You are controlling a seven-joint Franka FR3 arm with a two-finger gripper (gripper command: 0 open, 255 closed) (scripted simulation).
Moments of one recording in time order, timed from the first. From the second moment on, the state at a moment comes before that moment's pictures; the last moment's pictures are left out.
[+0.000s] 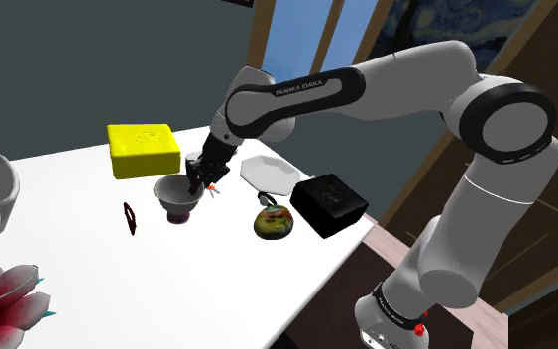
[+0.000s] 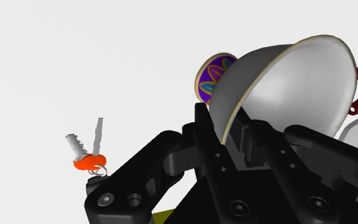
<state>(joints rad) 0.19 0.16 0.24 -2.05 0.44 2.35 0.12</state>
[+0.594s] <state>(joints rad) 0.18 0.10 0.23 -2.00 0.42 2.24 0.16</state>
